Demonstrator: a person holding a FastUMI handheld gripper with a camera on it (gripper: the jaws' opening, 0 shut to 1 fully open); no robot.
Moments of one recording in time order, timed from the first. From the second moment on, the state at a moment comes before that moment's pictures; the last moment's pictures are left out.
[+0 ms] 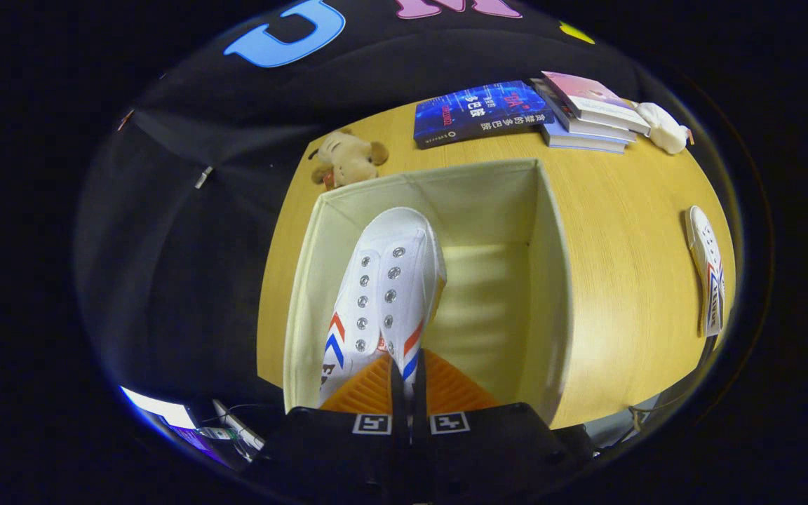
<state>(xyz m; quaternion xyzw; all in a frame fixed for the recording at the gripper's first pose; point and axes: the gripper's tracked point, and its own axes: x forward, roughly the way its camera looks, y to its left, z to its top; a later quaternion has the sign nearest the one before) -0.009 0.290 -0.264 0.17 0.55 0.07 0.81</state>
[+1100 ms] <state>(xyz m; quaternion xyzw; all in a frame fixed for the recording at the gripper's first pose) -0.030 0.145 -0.147 0.06 0.38 0.08 0.92</state>
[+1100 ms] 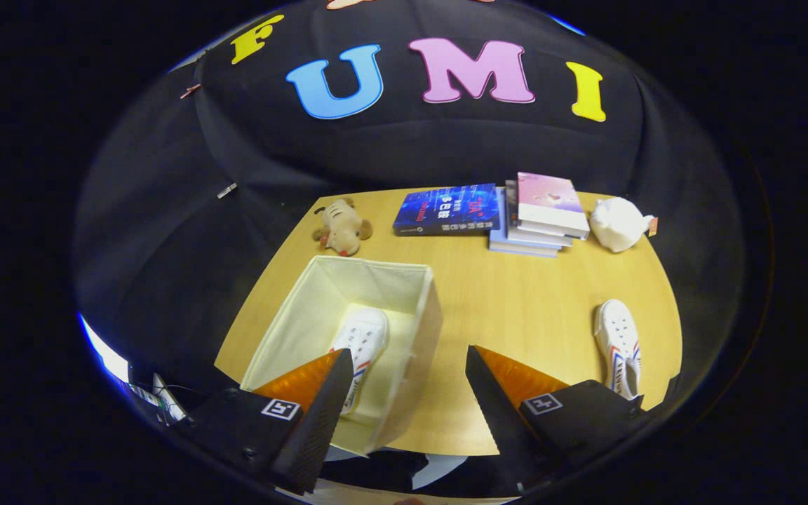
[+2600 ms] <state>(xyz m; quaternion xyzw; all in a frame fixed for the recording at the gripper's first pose) -0.048 -0.224 -0.360 0.00 0.55 0.01 0.83</state>
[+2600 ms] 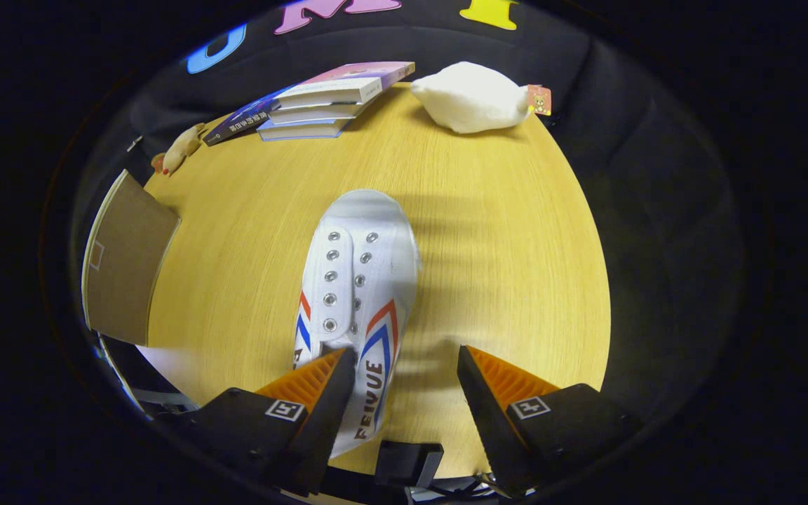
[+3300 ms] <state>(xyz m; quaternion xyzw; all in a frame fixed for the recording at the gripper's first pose) -0.045 -0.204 -0.360 0.11 0.56 0.00 0.82</state>
